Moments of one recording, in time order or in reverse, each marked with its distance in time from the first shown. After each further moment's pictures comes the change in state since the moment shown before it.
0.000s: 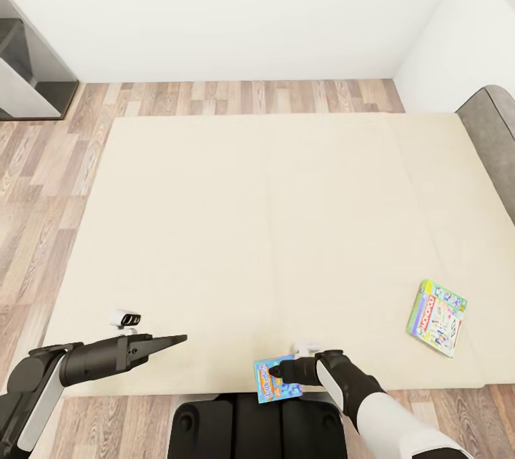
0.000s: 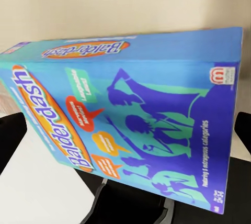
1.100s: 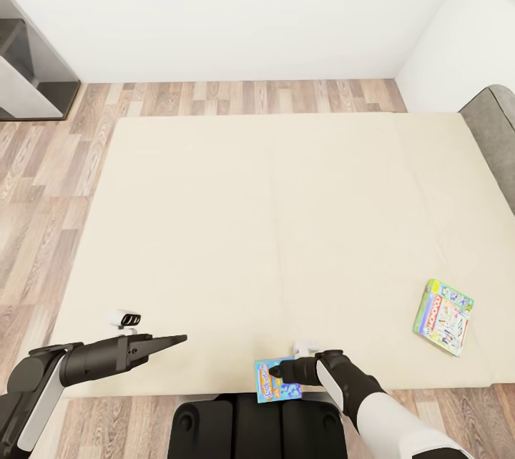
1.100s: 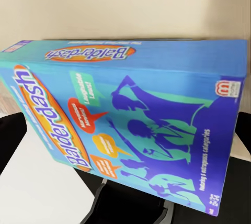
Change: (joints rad) left arm 0.000 0.000 0.000 0.000 0.000 0.001 0.000; right arm 0.000 0.000 0.000 0.000 0.000 0.000 0.000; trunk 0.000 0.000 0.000
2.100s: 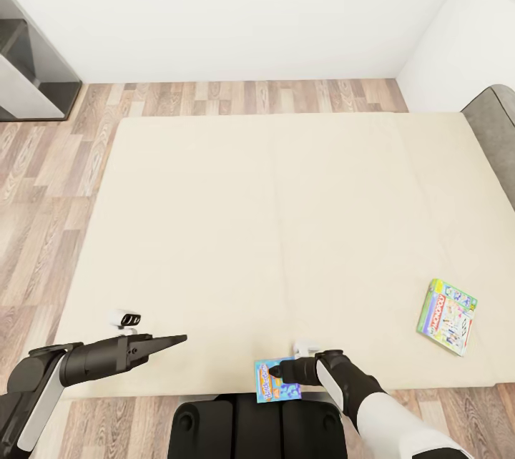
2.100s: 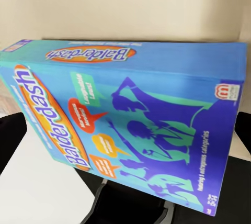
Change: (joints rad) left arm 0.000 0.000 0.000 0.000 0.000 0.000 0.000; right arm 0.000 0.000 0.000 0.000 0.000 0.000 0.001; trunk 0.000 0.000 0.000
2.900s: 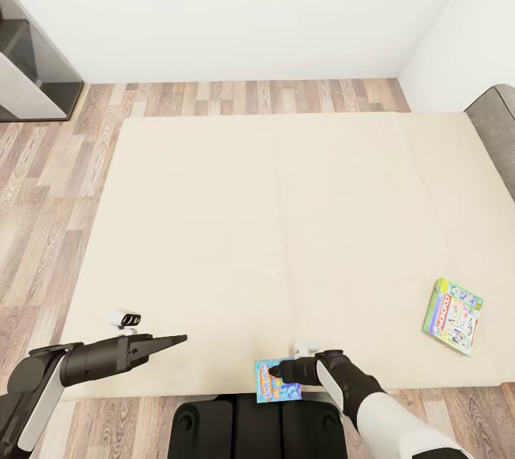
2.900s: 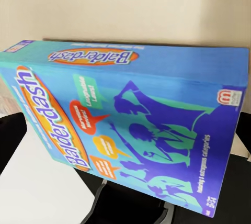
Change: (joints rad) left arm 0.000 -0.001 0.000 0.001 -0.001 -0.001 0.000; right arm 0.000 0.000 0.000 0.000 0.000 -0.001 0.000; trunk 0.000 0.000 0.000
